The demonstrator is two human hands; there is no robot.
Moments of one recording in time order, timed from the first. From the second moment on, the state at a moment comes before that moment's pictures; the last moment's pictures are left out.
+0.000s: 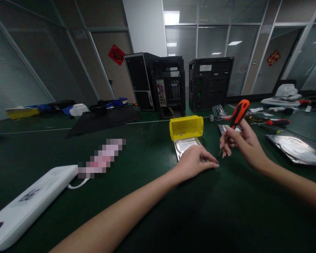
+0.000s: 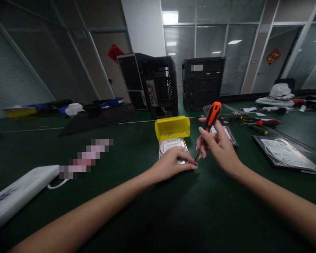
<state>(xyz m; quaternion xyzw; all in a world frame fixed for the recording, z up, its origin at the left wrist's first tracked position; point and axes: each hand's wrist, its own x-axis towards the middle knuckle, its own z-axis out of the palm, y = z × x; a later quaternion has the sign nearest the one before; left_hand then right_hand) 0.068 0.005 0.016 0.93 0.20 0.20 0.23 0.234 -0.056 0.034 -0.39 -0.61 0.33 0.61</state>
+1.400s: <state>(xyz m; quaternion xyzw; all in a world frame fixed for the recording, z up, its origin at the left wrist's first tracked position) 0.069 0.003 0.011 0.92 0.28 0.20 0.18 0.233 -0.045 0.034 -0.48 -0.66 0.30 0.49</state>
